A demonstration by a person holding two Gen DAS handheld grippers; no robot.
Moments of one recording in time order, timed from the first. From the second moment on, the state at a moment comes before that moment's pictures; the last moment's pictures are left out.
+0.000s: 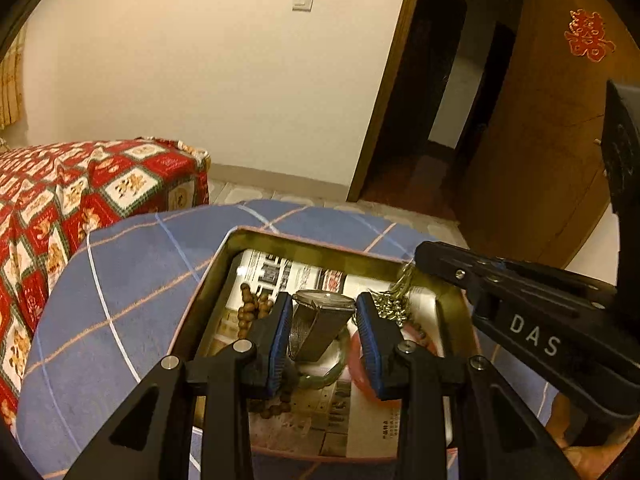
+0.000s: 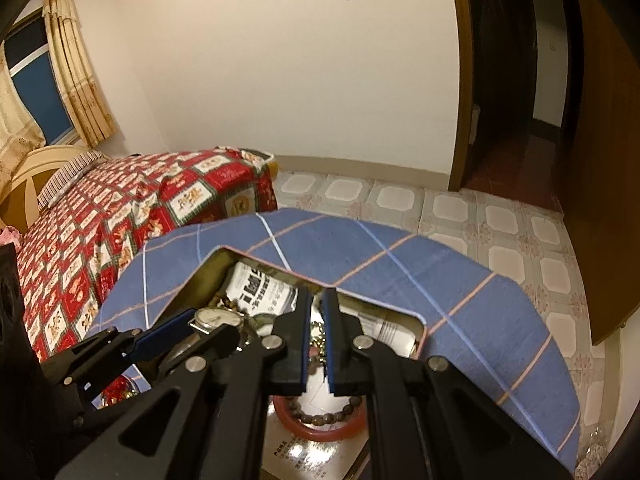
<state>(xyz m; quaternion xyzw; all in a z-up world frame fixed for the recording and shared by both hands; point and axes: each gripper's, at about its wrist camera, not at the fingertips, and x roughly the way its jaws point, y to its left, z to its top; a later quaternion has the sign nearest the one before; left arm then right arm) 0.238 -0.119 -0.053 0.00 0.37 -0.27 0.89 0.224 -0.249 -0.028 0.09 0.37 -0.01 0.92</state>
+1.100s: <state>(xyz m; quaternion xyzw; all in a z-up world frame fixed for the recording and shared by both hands) 0.149 -0.041 -0.028 0.02 0.34 -0.16 0.93 0.143 -0.190 -0.010 0.07 0.34 -0.03 0.94</state>
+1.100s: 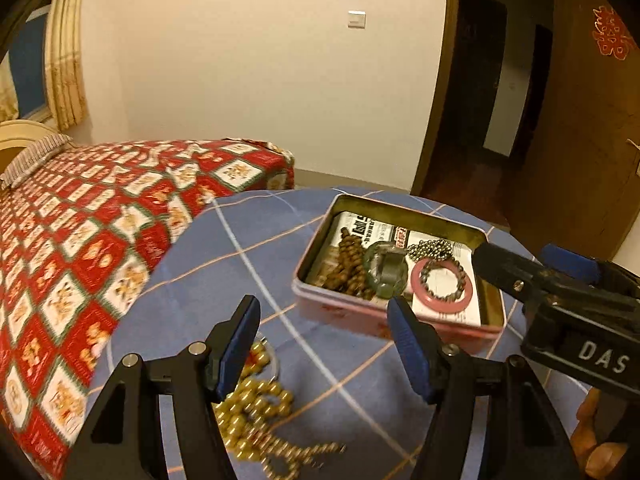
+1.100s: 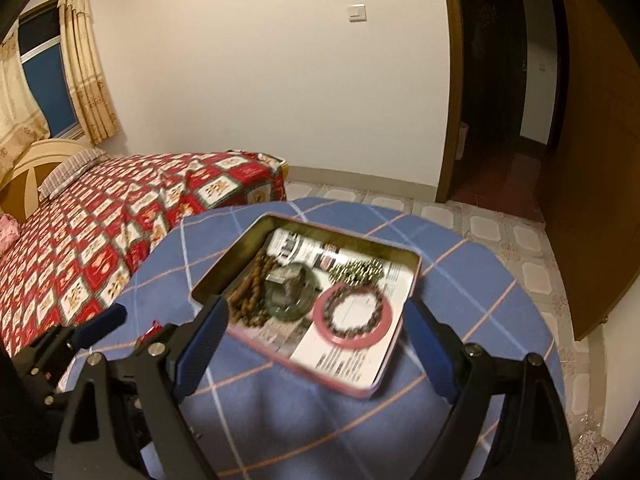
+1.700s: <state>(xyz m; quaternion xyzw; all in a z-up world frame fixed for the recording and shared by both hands) 0.102 0.016 -0.048 -0.04 0.38 -0.15 0.91 0.090 -0.143 -0.023 0.05 0.33 -0.02 0.94</state>
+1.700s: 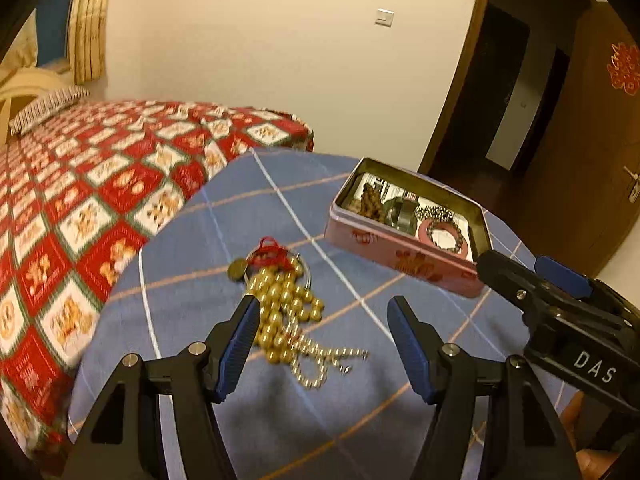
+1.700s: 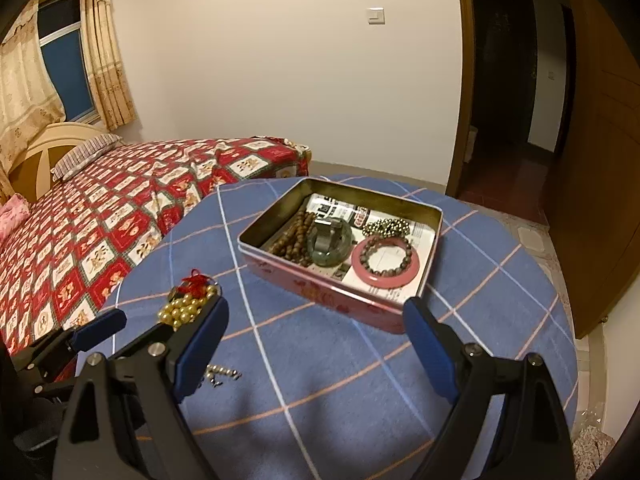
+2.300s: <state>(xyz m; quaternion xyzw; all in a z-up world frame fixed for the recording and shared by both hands) 0.073 0.080 -0.077 -0.07 0.40 -0.12 0.91 0.074 -0.105 -0.056 0.03 0.37 0.03 0.93</state>
